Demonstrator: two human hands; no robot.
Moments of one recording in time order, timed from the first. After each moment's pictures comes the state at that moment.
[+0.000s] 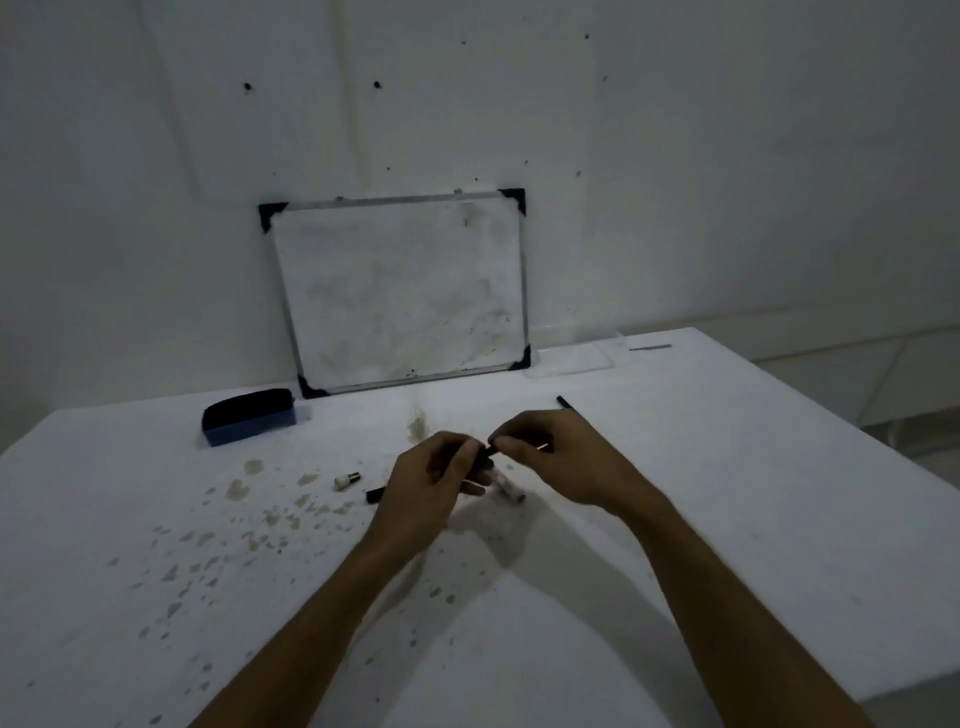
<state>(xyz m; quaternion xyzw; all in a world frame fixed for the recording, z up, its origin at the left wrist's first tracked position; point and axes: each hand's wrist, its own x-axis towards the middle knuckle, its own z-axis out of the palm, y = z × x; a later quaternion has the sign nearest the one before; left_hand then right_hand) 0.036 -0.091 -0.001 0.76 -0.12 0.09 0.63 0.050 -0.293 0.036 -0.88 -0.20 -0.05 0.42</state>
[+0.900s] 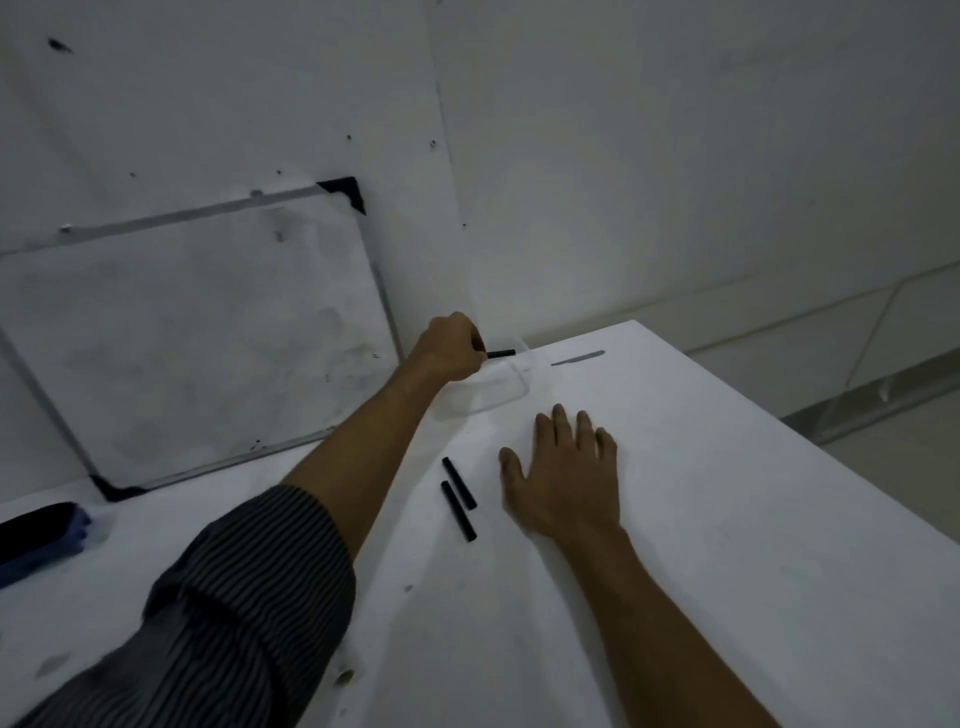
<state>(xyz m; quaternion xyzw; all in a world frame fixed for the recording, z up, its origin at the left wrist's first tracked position) 0.365 -0.305 0.056 0.97 -0.15 0.05 0.18 0.198 -0.427 -0.047 -0.98 0.08 -0.11 0.17</state>
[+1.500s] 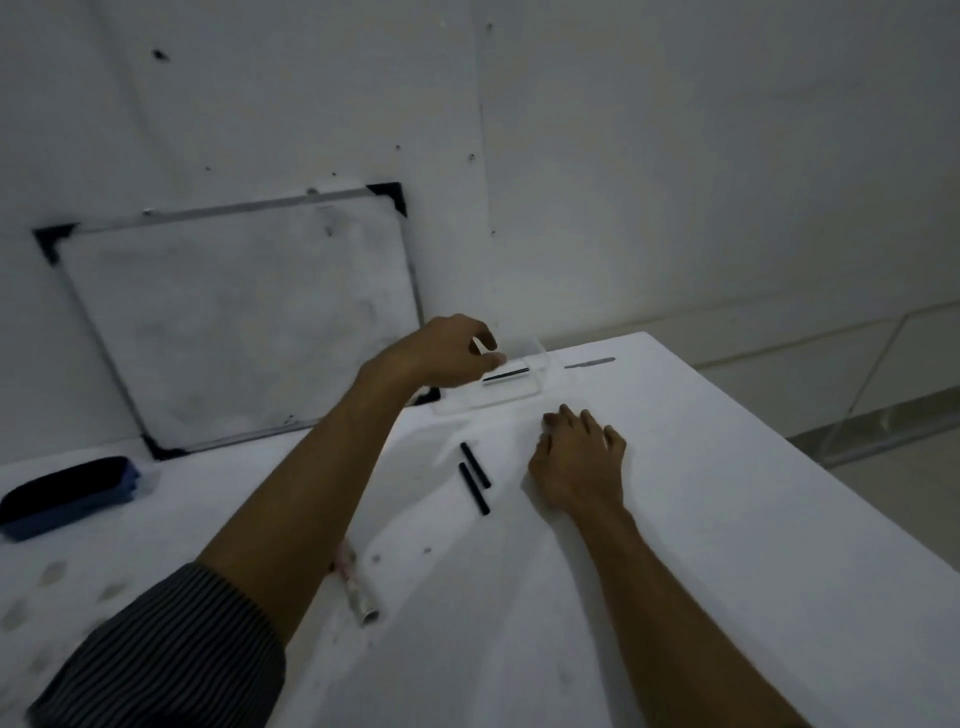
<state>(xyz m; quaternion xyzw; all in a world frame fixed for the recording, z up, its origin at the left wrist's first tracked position) 0.266 -0.263 0.114 0.97 -0.20 0.00 0.16 0.188 -0.427 -0.028 -0.97 0.07 -0.10 0.23</state>
